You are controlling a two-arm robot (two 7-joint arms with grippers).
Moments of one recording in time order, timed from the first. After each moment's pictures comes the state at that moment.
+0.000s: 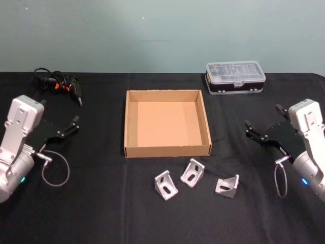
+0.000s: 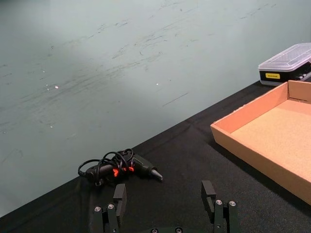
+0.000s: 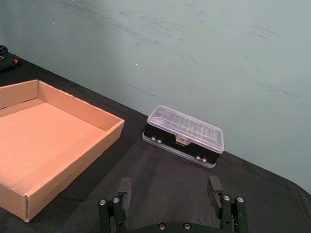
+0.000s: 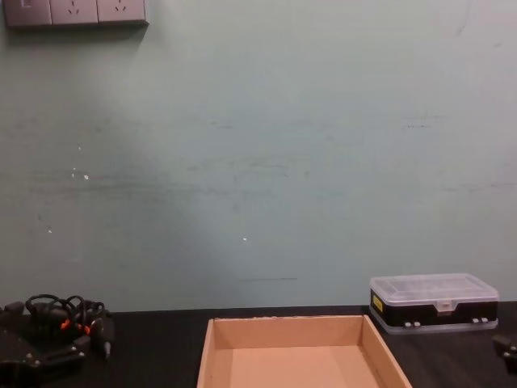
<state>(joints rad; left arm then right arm) -0.20 0.60 0.45 -1.41 -0.25 -0.12 0.03 0.20 0.60 -0.45 -1.41 0.25 -0.12 -0.03</state>
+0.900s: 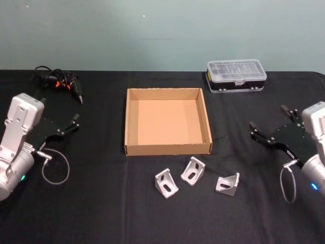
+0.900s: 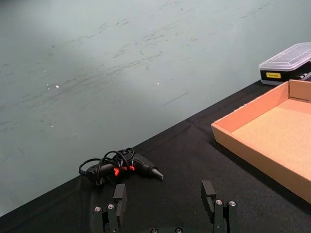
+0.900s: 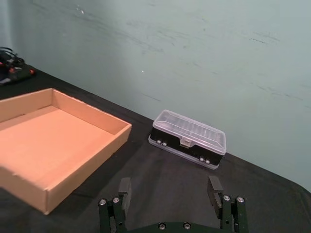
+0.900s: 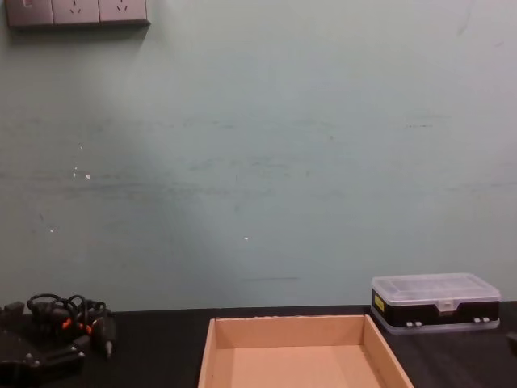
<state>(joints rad) -0.20 0.60 0.45 -1.41 -0.25 -0.12 0.03 0.12 0.65 -0.40 -1.49 0.29 -0.14 0.01</state>
